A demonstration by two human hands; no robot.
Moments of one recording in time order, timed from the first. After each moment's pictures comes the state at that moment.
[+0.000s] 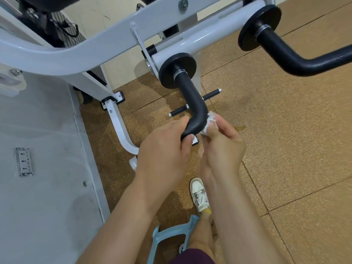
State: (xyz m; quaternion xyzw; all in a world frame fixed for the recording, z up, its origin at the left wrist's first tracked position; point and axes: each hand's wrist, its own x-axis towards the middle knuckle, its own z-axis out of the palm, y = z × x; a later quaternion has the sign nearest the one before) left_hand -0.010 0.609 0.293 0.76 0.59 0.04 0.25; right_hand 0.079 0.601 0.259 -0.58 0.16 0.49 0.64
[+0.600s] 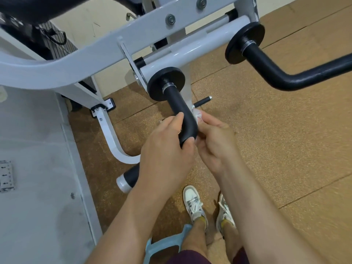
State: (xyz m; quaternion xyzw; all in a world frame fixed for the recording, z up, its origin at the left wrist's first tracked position) left_hand 0.016 0.630 0.287 0.73 0.62 0.07 0.30; right_hand 0.123 0.634 0.234 -0.52 0.03 0.64 0.56
